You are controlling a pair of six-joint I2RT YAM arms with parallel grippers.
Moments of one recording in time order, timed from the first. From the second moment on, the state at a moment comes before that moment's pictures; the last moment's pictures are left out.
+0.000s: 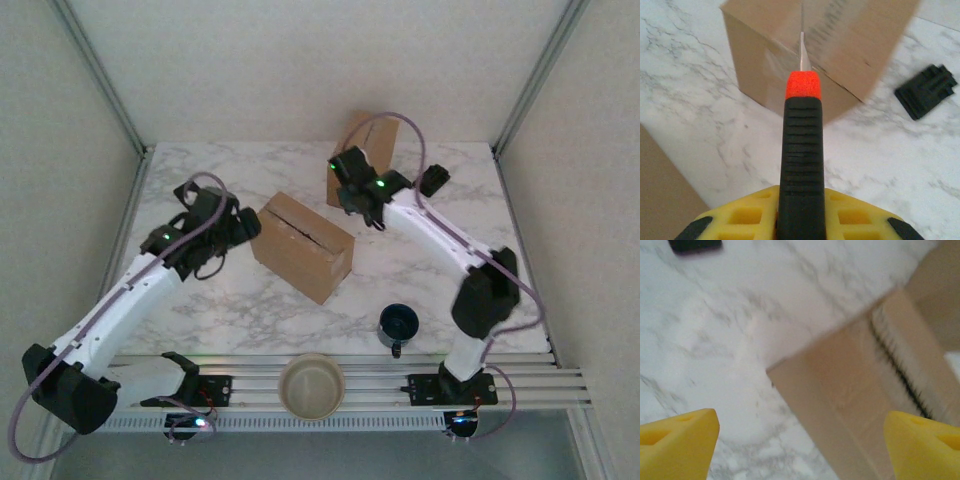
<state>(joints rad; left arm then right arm) -0.41 1.18 1.17 -0.81 -0.25 -0.79 0.68 1.69 1.60 -0.84 0.45 0.24</state>
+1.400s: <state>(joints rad) -0.20 1.73 1.23 -0.46 -0.19 -0.64 0.82 1.64 1.21 -0.71 0.32 0.66</state>
